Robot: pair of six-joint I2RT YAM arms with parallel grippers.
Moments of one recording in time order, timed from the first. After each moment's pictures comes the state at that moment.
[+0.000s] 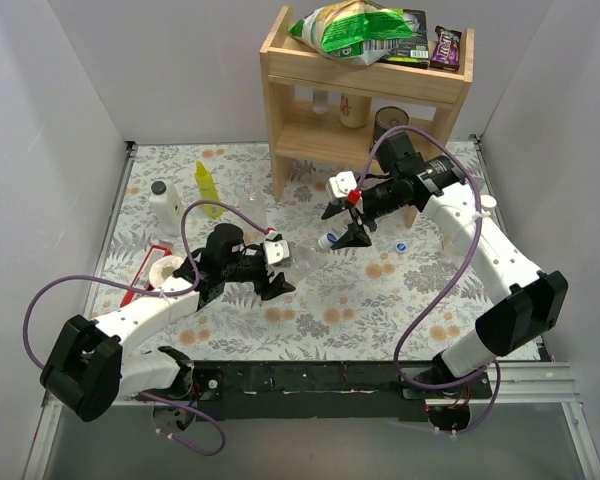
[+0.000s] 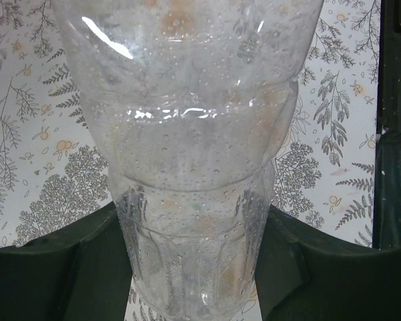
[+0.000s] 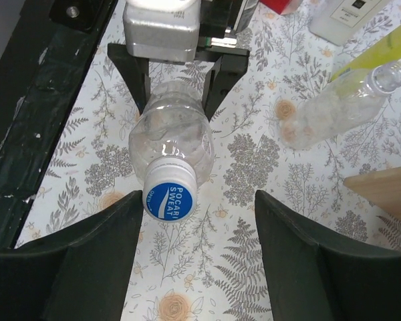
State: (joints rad) left arm -0.58 1.17 0.60 0.04 0.69 0.42; right arm 0.52 1.53 1.62 -1.10 -1.02 -1.14
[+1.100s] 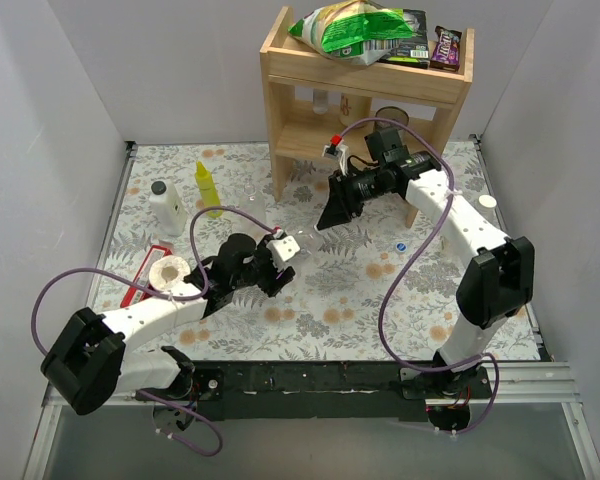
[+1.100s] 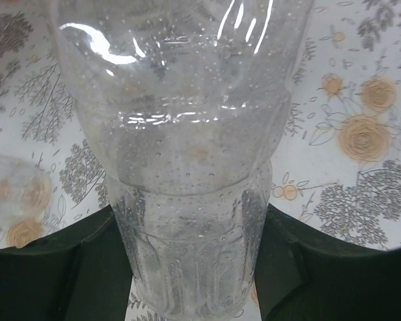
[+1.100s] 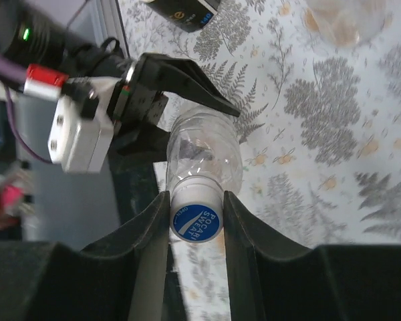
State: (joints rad) left arm -0.68 1.20 0.58 0.12 0.29 0.30; right arm 0.47 1.71 1.63 -0.86 -1.00 -0.25
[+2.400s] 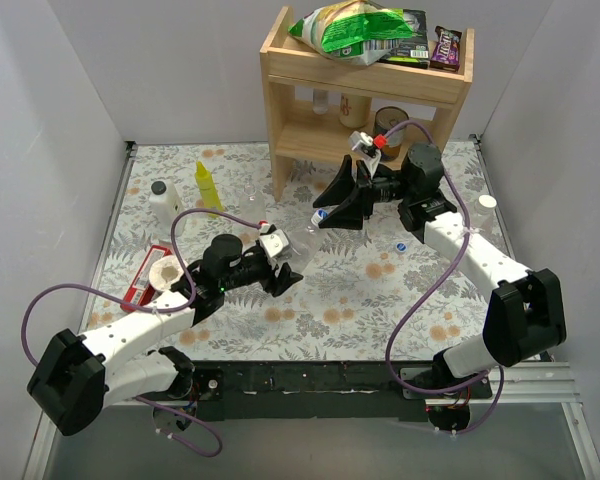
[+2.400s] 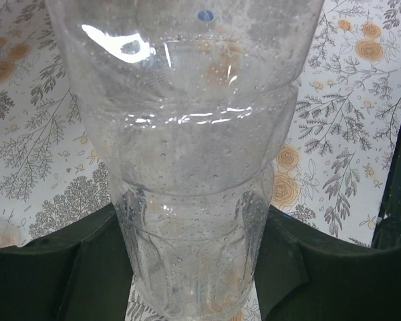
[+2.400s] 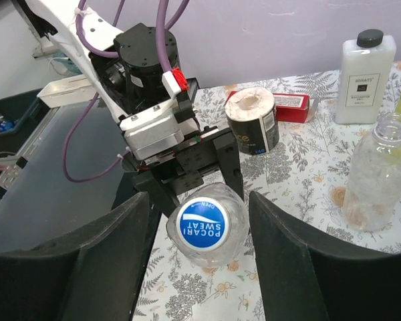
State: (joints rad) left arm -0.70 1.06 0.54 0.22 0.40 0.12; right arm 0.42 1.46 1.13 0.49 -1.35 0.42
